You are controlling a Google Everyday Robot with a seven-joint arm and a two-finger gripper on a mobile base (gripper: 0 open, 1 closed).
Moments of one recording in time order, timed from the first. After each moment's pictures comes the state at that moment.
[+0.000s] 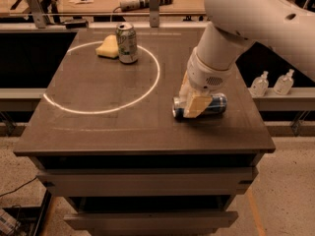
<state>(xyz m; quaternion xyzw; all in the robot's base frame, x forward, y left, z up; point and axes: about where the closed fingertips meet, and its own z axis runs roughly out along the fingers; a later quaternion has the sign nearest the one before) 0.523 -0.089 0.846 -0.73 0.67 0.04 0.13</state>
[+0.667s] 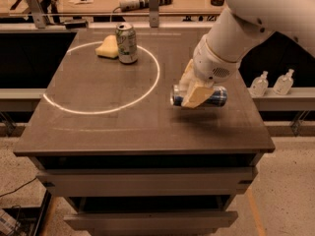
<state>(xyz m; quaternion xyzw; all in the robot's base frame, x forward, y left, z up) 0.526 -0.084 0.875 -0.71 0.68 0.05 0.19</state>
